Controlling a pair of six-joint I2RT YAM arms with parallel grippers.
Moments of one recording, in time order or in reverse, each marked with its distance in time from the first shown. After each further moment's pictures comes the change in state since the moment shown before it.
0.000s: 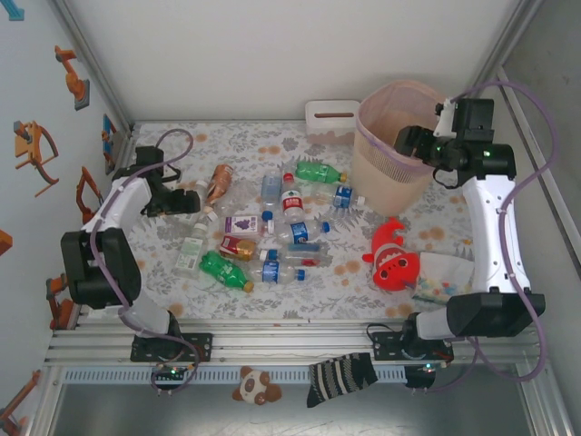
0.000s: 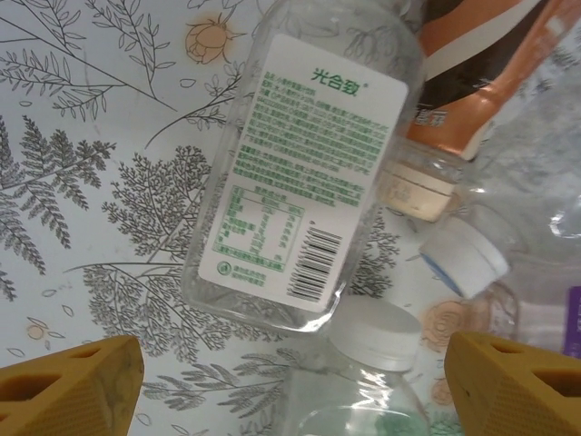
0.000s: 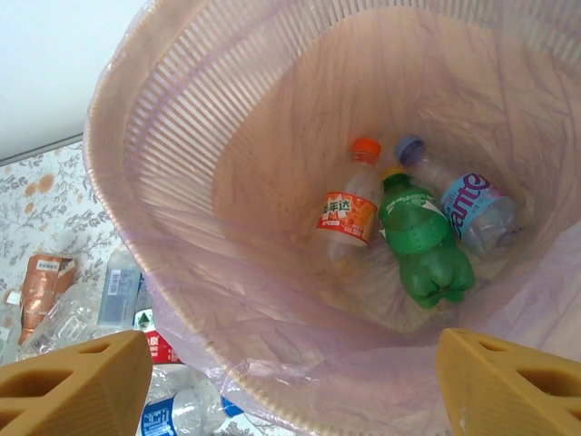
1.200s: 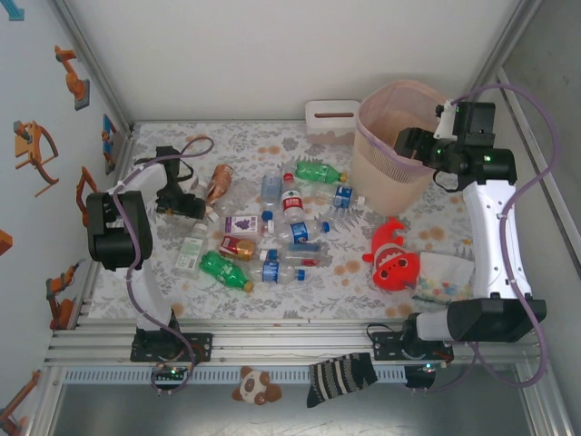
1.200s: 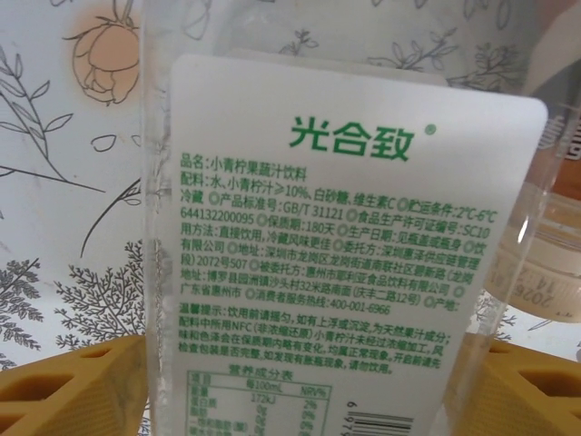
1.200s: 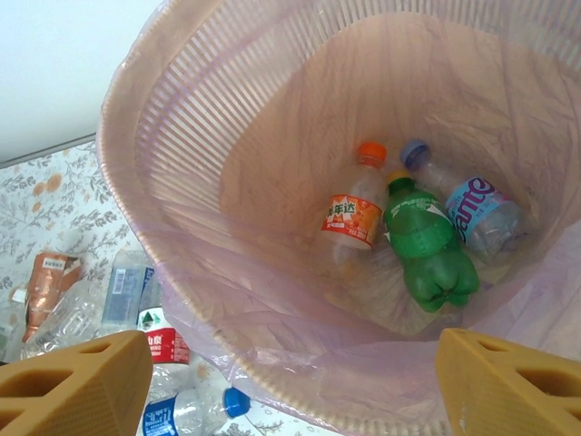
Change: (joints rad) left arm -0.031 0.297 0.143 -0.024 -0.069 0.215; right arm 0.000 -0.027 -0.033 0.027 -0.011 -0.006
